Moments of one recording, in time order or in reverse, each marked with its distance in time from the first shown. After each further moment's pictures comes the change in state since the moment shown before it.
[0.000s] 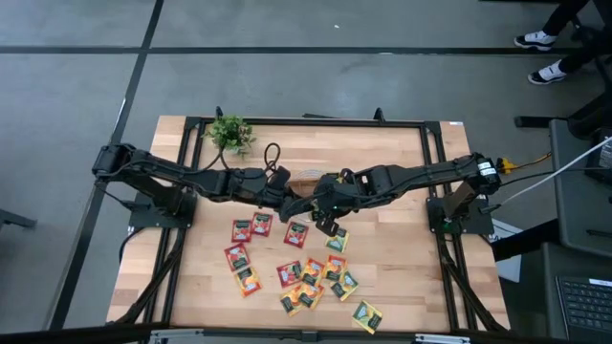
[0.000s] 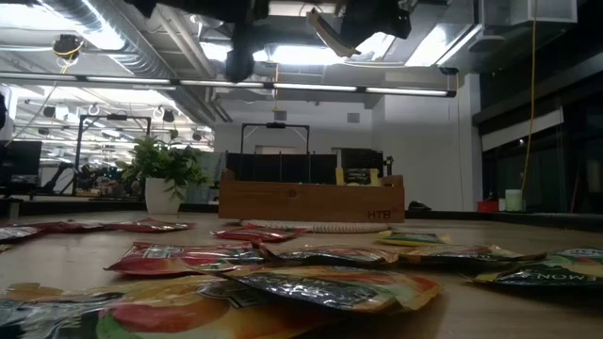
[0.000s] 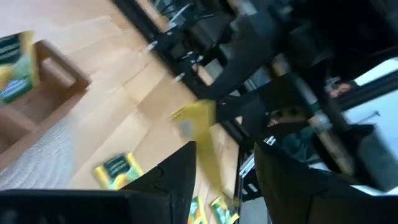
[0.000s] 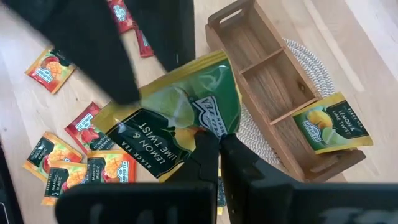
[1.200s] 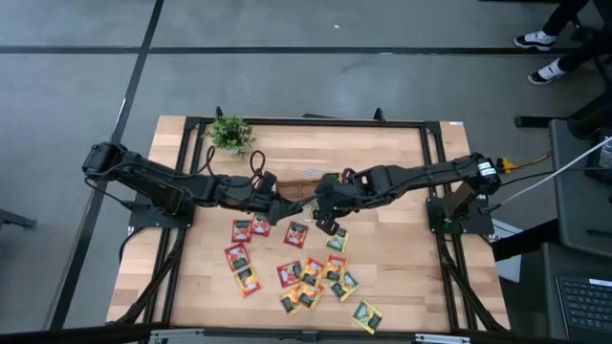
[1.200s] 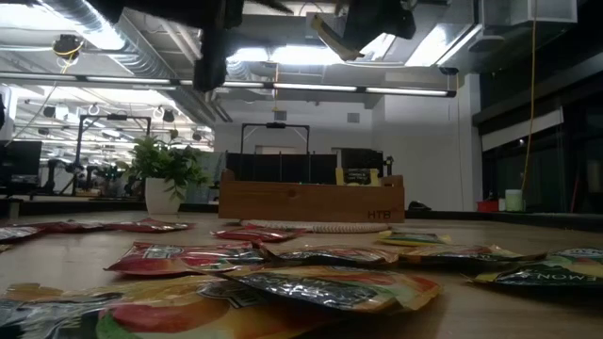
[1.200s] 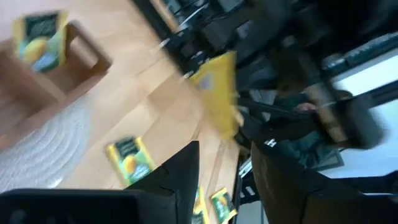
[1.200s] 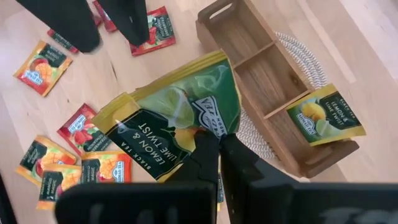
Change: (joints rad) left arm -0.067 -0.113 -0.145 0.048 -0.118 -0.080; right arm 0.001 0.001 -0.001 -0.024 0.018 0.030
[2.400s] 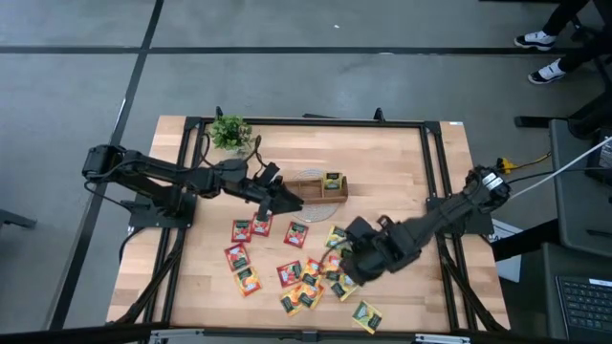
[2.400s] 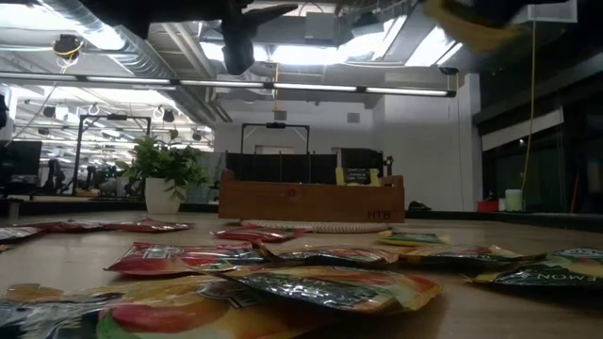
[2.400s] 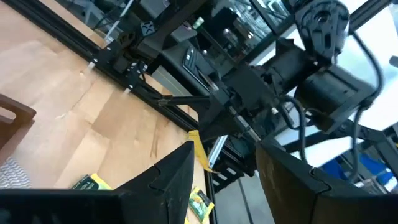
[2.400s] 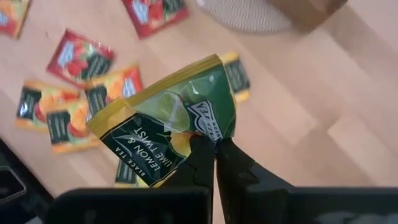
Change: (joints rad) left arm 0.131 -0.001 -0.039 0.227 0.345 0.207; right arm 0.365 0.000 -0.092 -0.201 0.099 0.678
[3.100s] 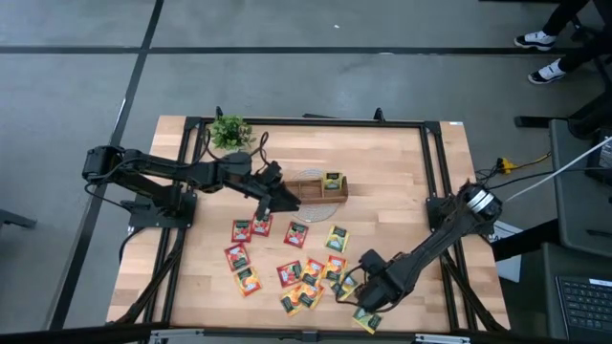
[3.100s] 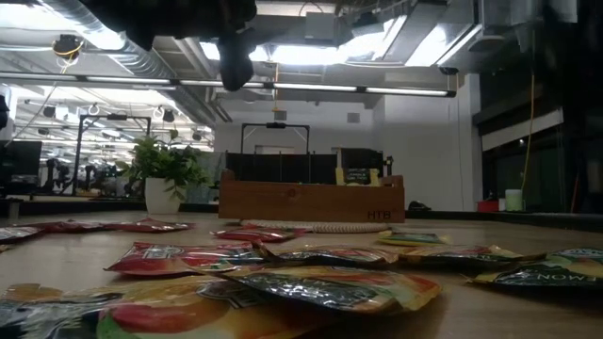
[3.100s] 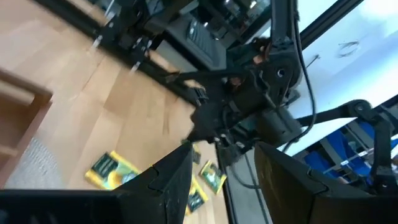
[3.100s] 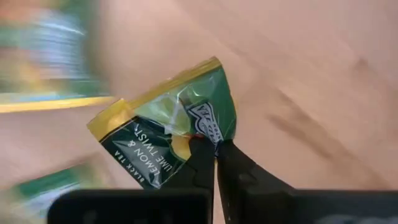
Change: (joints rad) left arm 0.089 0.000 0.000 -0.098 0.171 0.086; right arm 0.180 0.140 -0.300 0.228 -0.319 0.361
